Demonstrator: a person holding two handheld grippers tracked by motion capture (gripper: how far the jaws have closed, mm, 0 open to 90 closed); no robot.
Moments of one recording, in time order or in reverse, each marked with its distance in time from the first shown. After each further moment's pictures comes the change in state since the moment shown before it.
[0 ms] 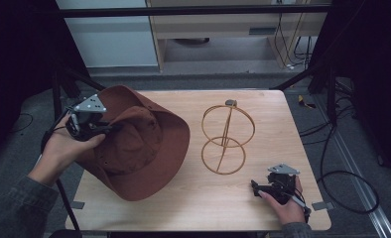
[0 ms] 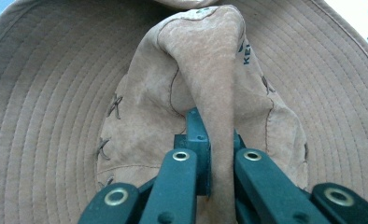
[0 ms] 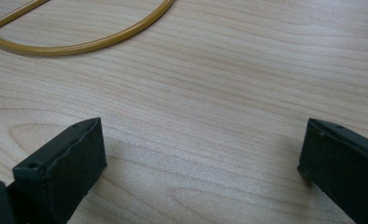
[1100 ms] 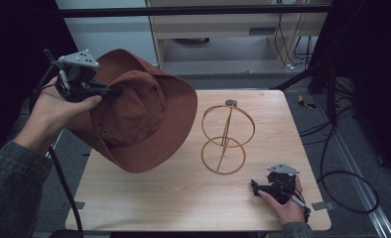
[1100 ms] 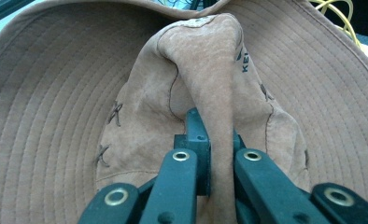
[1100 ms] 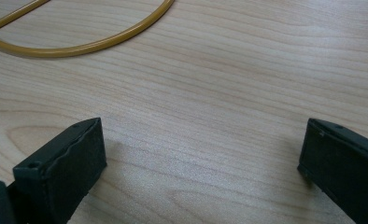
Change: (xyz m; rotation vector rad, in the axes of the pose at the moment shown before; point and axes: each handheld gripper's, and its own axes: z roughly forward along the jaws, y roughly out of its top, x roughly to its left) left arm 0.019 0.086 -0.039 -0.077 0.003 -0.002; right arm 0.000 0.000 0.001 0.000 0.001 0.001
